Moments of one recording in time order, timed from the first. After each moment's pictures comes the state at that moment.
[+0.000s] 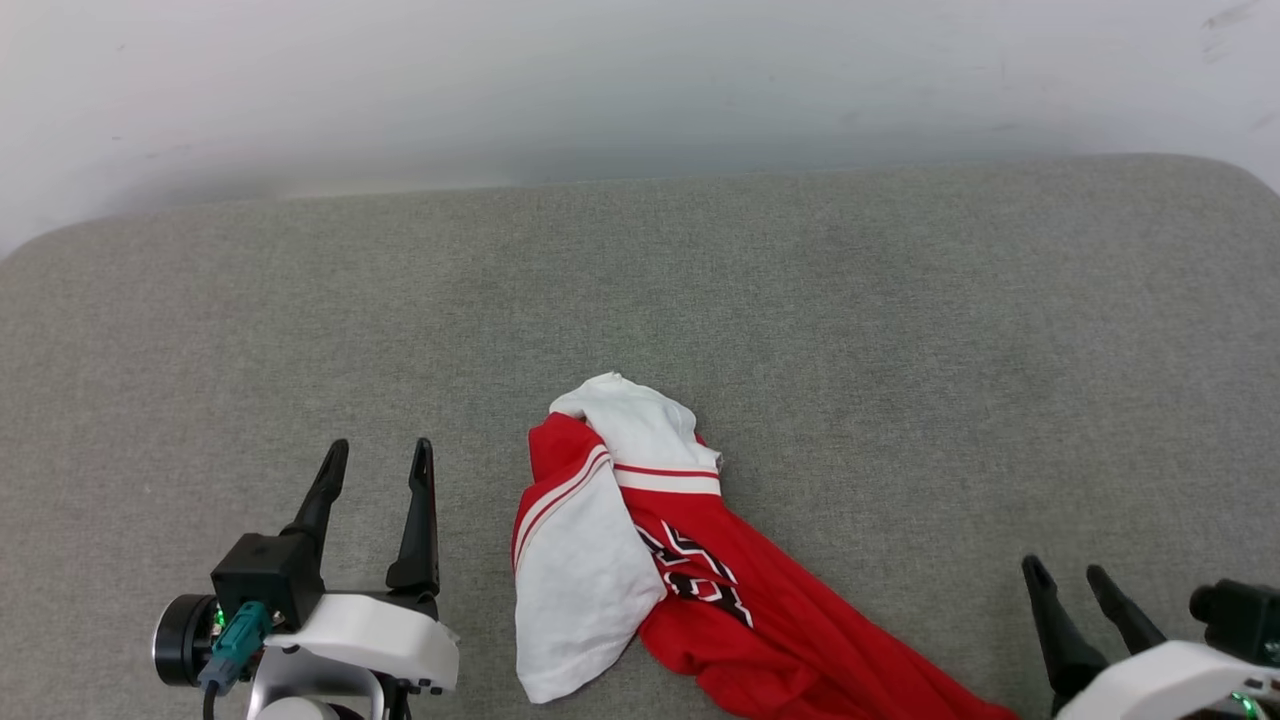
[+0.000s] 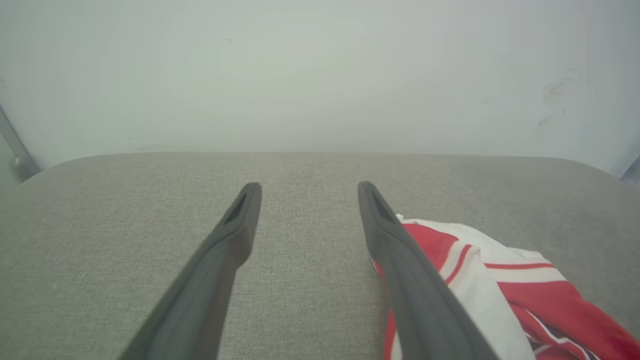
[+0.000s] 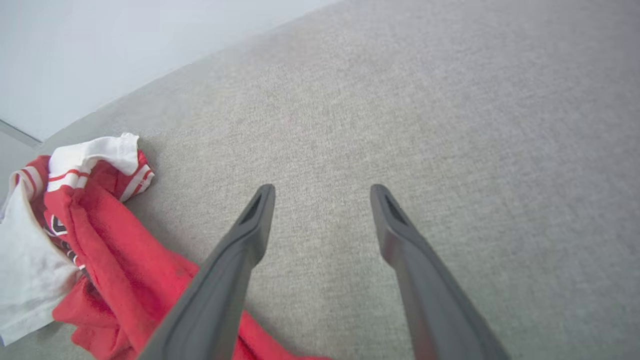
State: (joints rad) left arm -0.07 0.36 -0.36 -0.01 -0.47 0.27 -0.23; right arm 0.14 -0.06 -0.13 -0.02 0.40 0.13 0.21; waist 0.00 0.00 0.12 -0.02
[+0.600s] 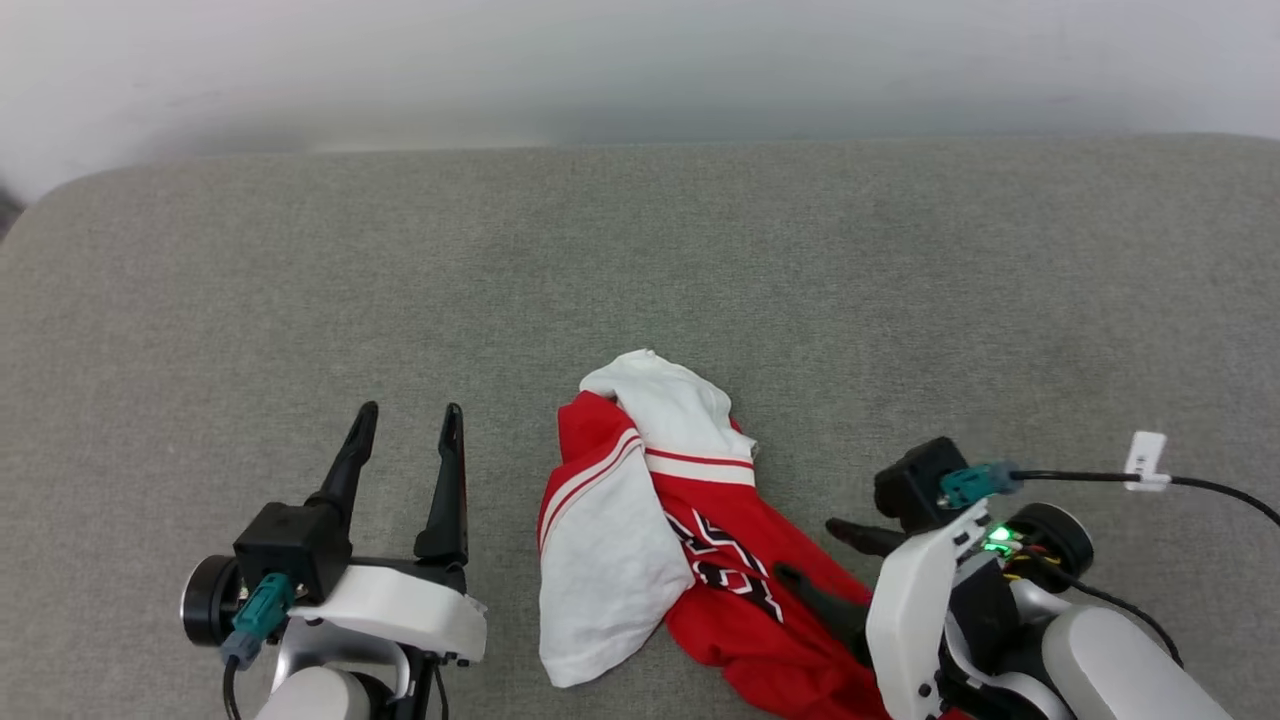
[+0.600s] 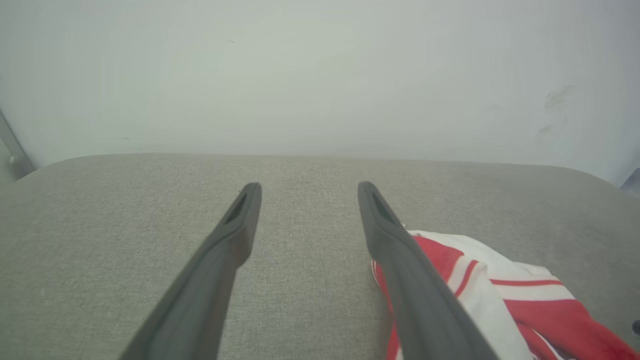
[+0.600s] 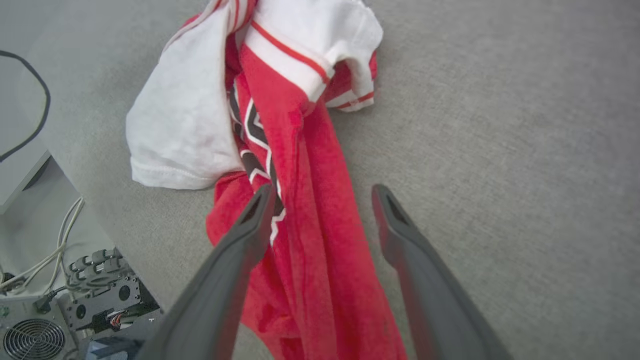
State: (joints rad) left arm -0.13 0.34 -0.38 -0.02 -0.47 0.26 -0.23; right arm -0.24 -0.32 0.48 -0.02 0.53 0.13 0.56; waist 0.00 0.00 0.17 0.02
